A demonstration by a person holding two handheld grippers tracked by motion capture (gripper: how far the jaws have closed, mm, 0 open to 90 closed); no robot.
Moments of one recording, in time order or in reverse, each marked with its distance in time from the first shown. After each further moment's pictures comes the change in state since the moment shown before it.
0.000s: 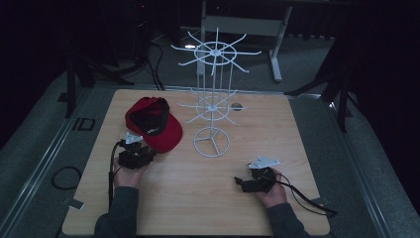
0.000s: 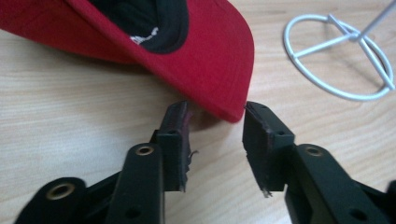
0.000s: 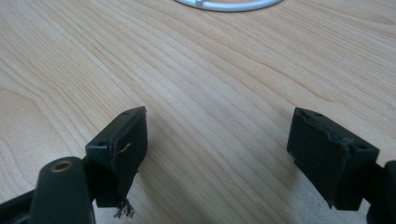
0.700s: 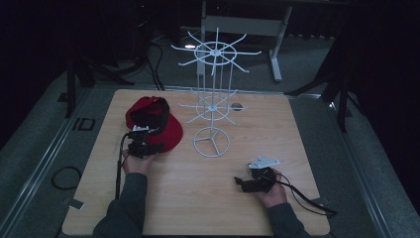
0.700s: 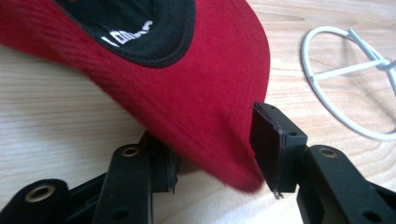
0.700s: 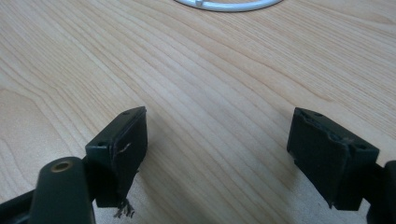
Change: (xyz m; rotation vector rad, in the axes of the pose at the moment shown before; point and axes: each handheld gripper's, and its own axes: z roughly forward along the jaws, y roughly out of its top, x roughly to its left) left arm 0.012 0.018 0.052 0.066 -0.062 -0.135; right arm 0.000 0.000 0.000 0.000 0.000 0.001
